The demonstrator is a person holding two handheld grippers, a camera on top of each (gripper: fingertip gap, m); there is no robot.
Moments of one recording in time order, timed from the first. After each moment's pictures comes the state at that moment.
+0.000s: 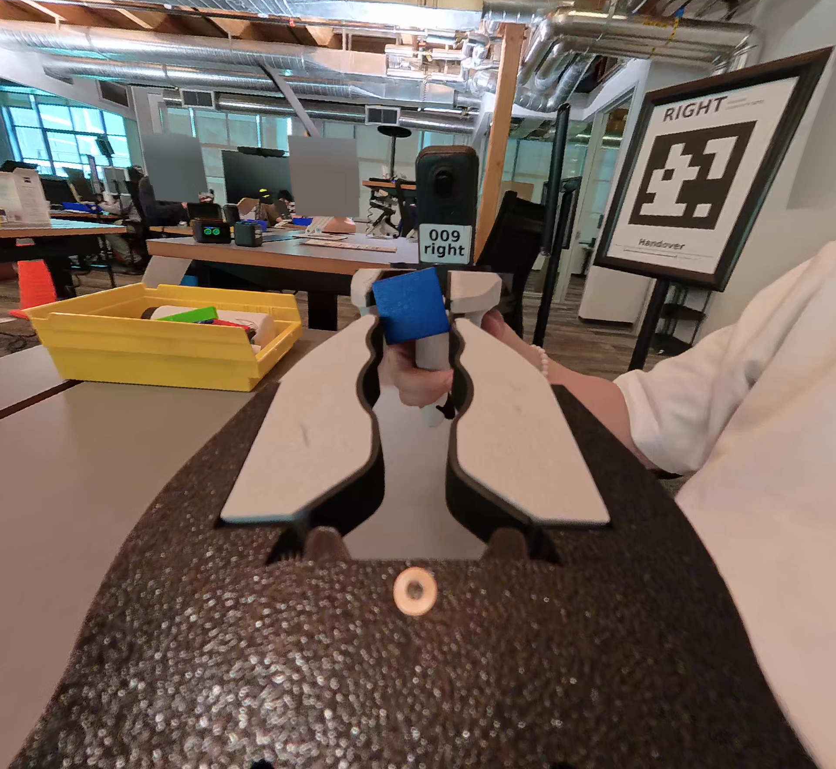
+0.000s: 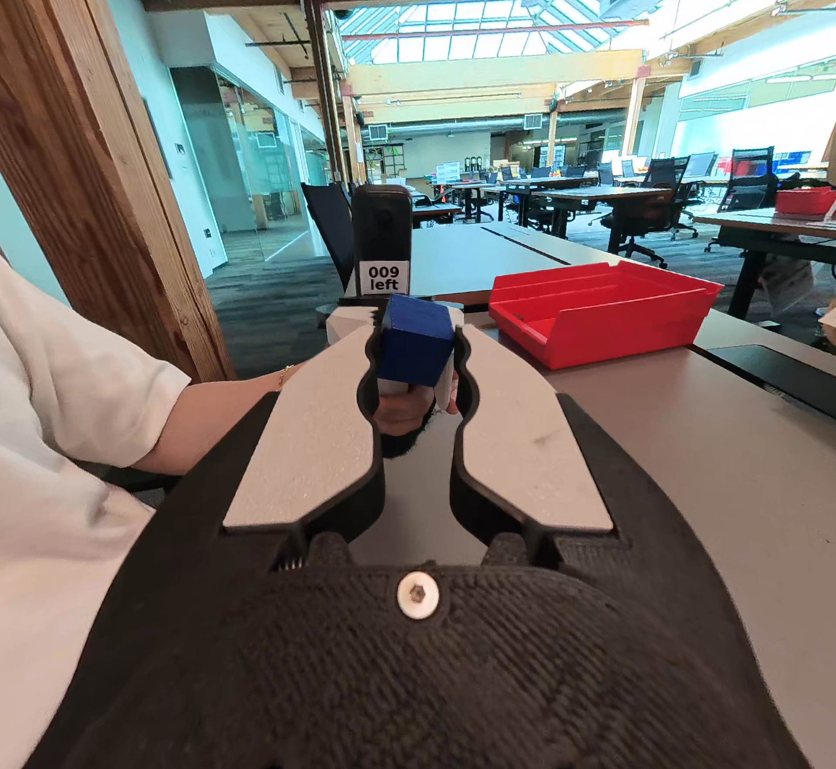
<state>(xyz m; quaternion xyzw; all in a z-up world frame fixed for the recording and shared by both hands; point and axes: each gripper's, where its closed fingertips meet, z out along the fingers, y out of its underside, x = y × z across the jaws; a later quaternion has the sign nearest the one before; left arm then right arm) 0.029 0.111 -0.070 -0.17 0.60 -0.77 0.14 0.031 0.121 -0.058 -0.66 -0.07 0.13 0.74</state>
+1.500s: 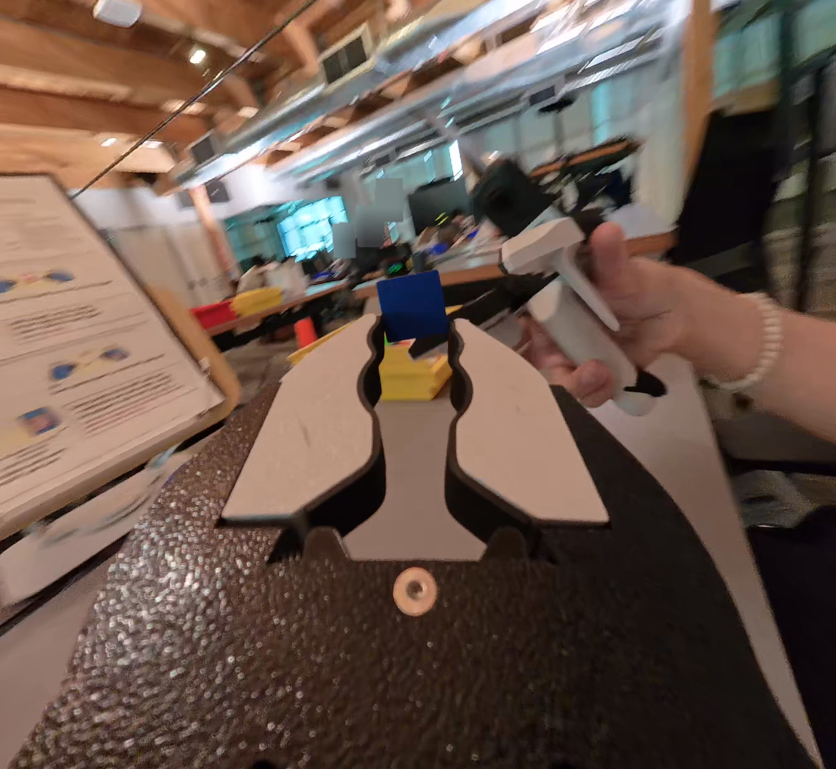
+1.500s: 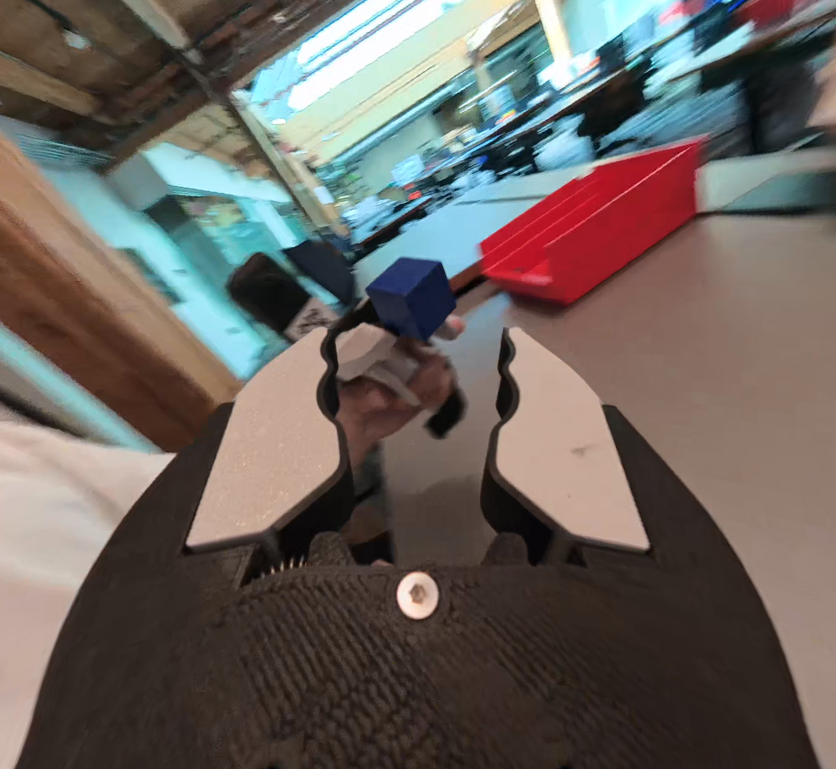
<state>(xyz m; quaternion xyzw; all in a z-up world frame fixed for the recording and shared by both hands) 0.054 0.138 -0.064 -0.18 0.59 -0.67 0.41 0.060 0.127 -0.067 -0.66 0.13 0.25 0.70</state>
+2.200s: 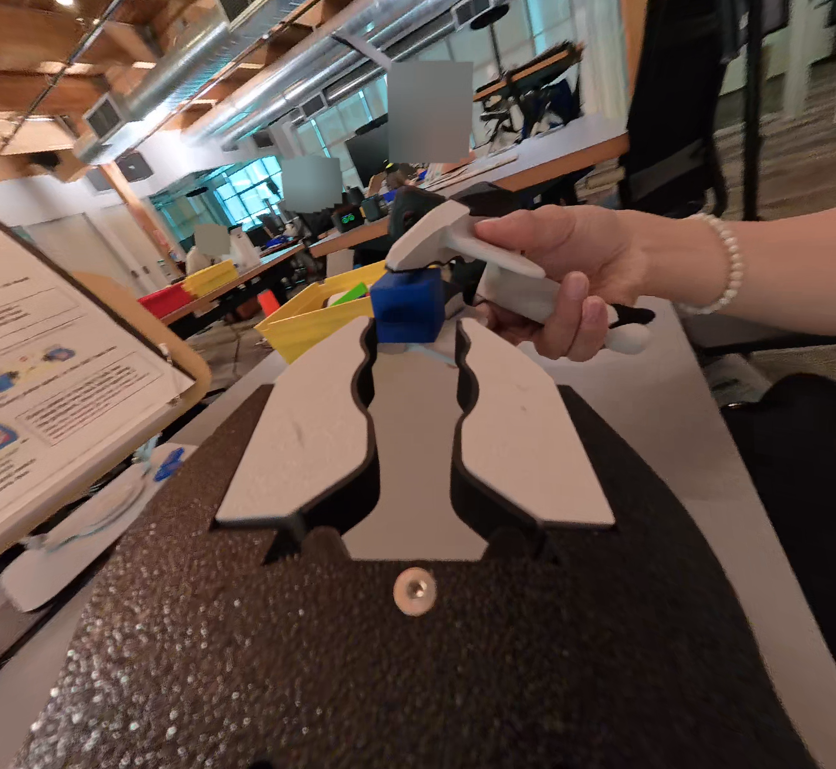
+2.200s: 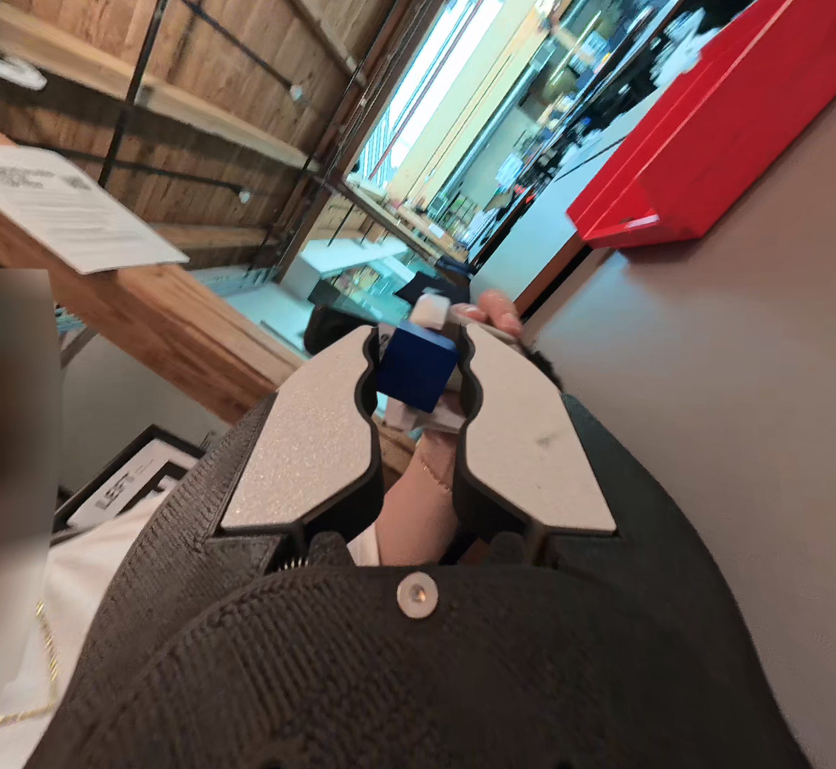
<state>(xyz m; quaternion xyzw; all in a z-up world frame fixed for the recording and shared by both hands) 0.050 0.135 -0.099 -0.12 0.66 -0.63 0.38 0.058 0.149 -0.086 -0.57 0.21 0.45 0.65</state>
